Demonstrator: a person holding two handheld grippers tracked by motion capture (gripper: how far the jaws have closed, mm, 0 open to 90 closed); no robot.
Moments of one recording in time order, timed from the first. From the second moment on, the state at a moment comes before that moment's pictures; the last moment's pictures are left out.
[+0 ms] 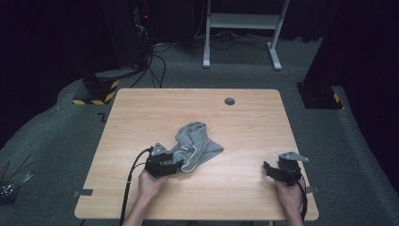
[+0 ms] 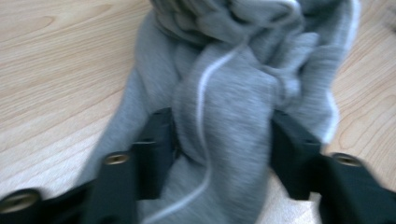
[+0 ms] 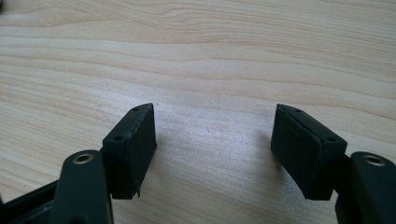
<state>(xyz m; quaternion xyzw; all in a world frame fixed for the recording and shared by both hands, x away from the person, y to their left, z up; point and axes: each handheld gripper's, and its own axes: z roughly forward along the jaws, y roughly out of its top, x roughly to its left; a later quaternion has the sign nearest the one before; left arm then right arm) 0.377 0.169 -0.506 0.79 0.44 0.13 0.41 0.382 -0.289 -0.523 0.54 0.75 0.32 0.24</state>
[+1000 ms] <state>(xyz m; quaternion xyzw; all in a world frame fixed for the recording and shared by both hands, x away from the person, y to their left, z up) 0.375 0.109 -0.509 0.84 0.31 0.09 0.43 0.381 -0.279 -0.523 0.51 0.76 0.32 0.23</state>
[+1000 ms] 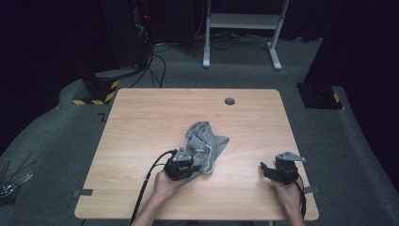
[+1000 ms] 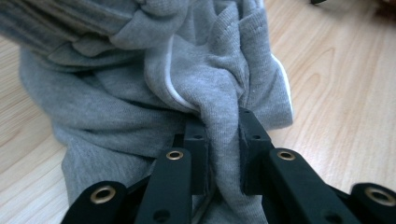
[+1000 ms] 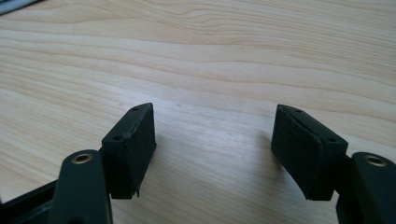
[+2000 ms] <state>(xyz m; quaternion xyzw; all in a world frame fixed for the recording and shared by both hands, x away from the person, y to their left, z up) 0.363 0.096 -0.498 0.84 0.32 0.11 0.43 0.372 -0.133 -0.494 0.29 0.84 0.44 0.12</state>
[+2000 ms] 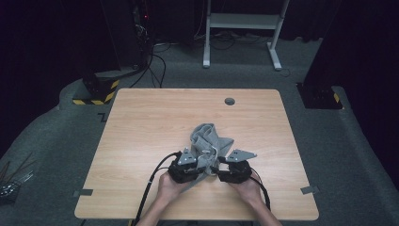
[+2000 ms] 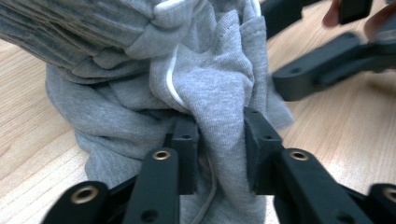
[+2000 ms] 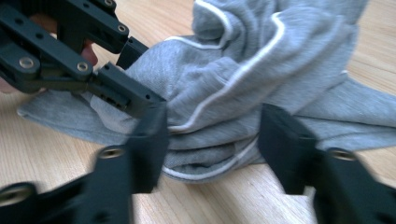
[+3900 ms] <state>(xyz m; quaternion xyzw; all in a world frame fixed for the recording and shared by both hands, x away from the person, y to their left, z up) 0.326 0.143 -0.459 0.77 0.40 0.26 0.42 0.389 -0.160 -0.493 0.32 0.86 0.38 0.15</state>
